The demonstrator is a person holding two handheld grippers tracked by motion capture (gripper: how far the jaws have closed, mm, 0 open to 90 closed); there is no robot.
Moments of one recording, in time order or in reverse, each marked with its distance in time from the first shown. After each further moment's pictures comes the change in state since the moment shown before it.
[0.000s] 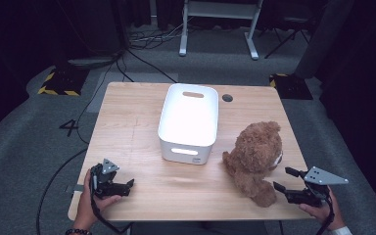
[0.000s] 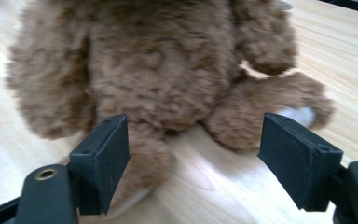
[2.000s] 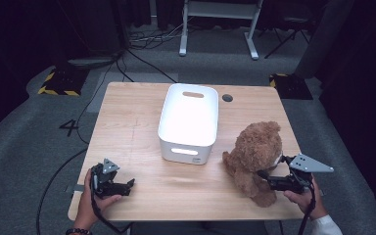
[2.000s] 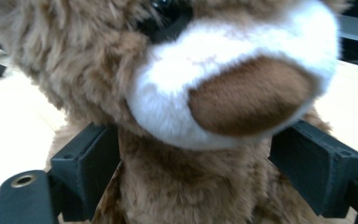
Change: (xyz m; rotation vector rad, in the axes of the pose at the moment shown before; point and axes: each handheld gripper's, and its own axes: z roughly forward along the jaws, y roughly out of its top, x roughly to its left) left arm -0.001 0.001 0.001 0.001 -0.001 -0.006; right arm 0.019 0.051 0.033 -0.135 0.004 0.013
